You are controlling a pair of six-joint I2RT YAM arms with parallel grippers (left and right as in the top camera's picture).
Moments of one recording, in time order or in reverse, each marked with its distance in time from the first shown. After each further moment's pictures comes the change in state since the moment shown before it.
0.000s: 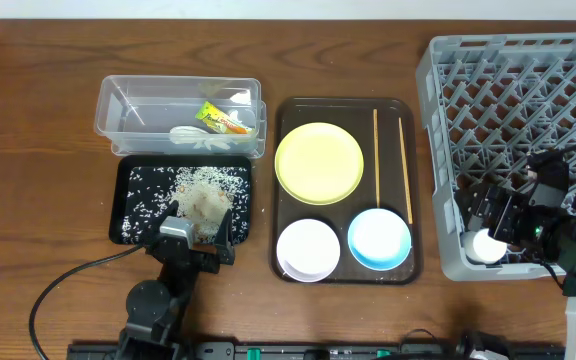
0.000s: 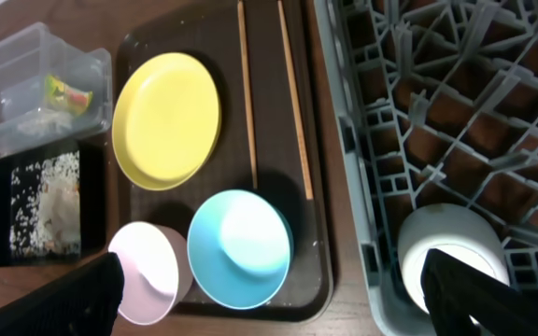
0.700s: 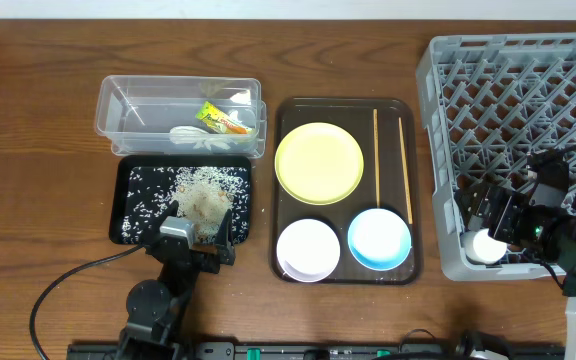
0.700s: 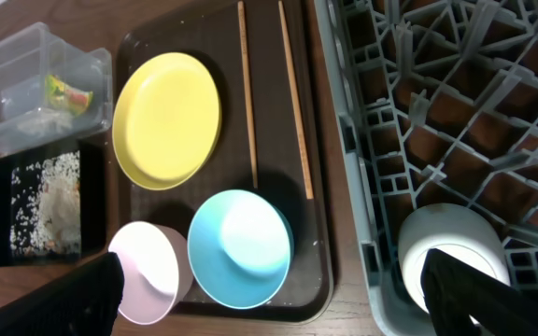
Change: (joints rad) left arm 0.000 -0.002 -0.001 -0.016 0.000 0.000; right arm 0.000 0.000 0.000 0.001 -0.001 0.002
